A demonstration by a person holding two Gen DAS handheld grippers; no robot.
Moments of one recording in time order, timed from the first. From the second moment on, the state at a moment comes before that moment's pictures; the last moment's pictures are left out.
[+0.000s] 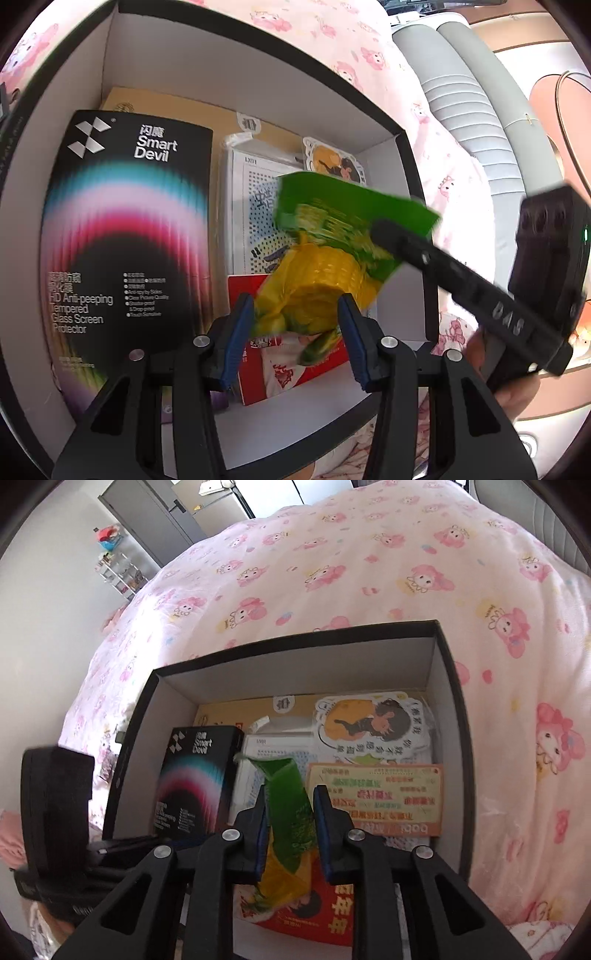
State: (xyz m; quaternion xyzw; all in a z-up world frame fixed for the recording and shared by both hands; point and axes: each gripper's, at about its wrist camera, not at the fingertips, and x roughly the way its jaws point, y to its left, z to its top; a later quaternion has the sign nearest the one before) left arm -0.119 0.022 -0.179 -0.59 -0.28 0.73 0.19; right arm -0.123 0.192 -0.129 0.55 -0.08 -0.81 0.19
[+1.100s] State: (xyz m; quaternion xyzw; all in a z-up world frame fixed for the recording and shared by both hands) left arm -0.123 0.084 -0.202 -0.60 -0.24 0.72 0.27; right arm -0.060 0.249 -0.104 0.51 -0.09 -0.85 0.12
